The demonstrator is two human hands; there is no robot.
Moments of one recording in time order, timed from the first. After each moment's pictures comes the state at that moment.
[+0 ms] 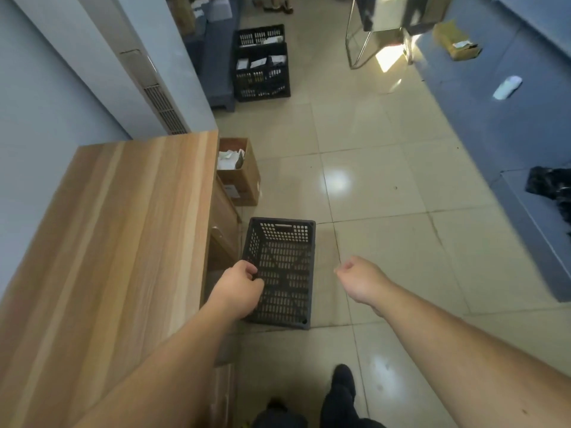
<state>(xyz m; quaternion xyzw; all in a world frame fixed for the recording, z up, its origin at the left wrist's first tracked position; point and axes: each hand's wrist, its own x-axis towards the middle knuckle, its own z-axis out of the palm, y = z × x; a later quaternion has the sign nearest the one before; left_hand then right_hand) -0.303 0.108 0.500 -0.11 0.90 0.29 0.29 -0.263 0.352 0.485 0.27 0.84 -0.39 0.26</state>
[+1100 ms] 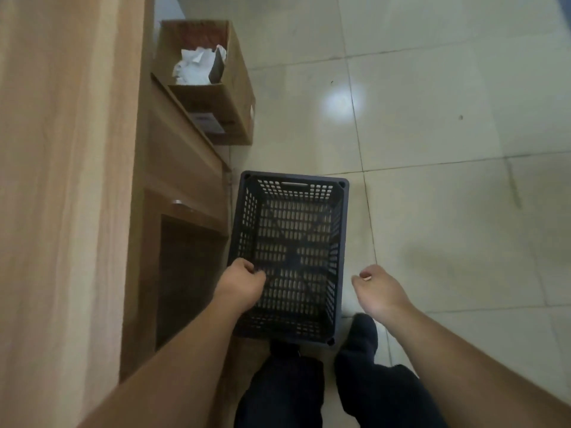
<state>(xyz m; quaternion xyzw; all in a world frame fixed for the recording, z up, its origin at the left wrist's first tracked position) -0.510 0.073 0.135 -0.22 0.84 0.24 0.44 -0.432 0.321 0.138 0.38 0.78 -0.35 0.36</state>
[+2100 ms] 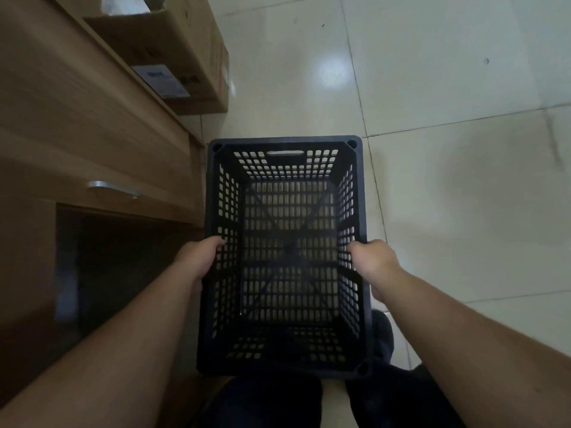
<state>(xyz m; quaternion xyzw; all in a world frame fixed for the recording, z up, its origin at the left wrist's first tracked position) -0.572 0.042 -0.006 -0.43 0.70 0.36 0.44 -0.473 0.326 -0.034 0.52 0.67 -0.44 0.29</state>
